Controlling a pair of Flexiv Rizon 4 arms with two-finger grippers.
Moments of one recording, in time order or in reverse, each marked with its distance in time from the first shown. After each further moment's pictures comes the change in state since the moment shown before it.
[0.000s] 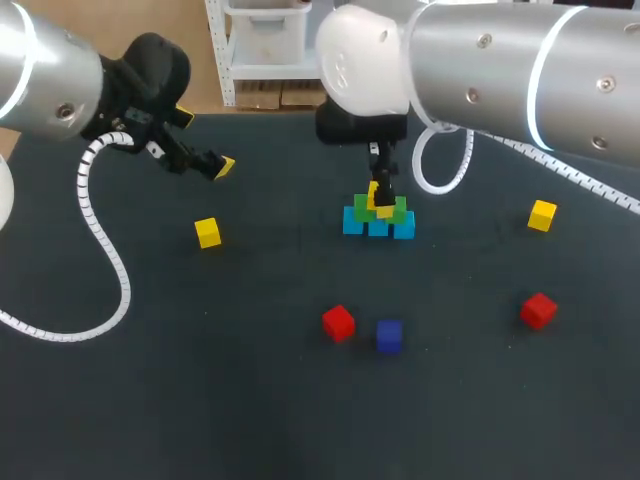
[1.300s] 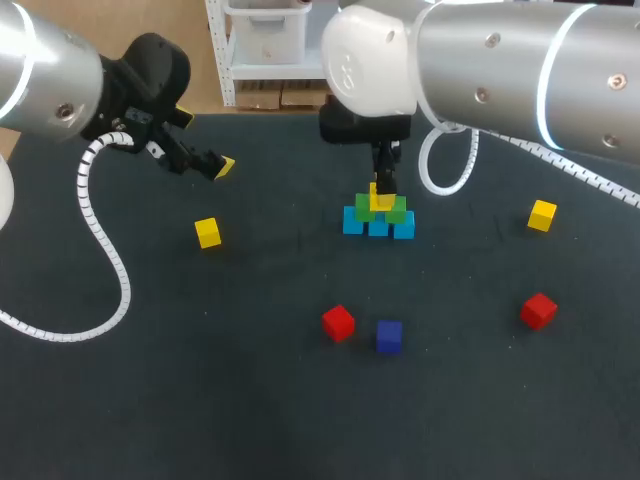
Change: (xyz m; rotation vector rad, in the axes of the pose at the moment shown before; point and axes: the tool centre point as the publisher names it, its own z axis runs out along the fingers) left arm 0.000 0.000 0.000 0.000 0.000 0.000; right arm 0.004 0.000 -0.001 0.007 -0.004 0.011
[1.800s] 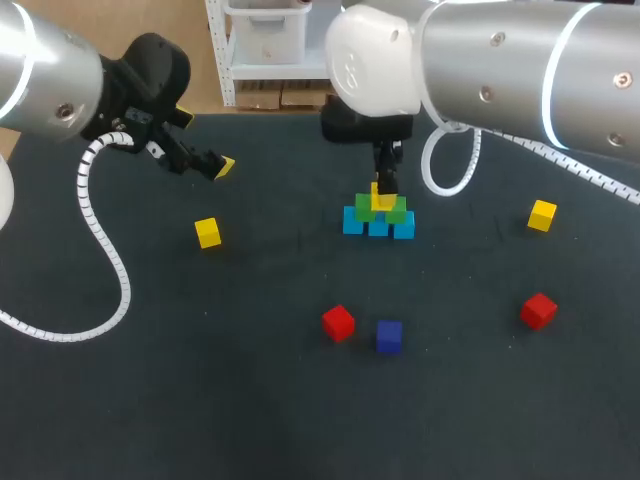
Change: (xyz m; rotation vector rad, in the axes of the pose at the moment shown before) left arm 0.000 0.000 0.000 0.000 0.000 0.000; right arm 0.002 0.000 0.001 0.002 -0.002 0.011
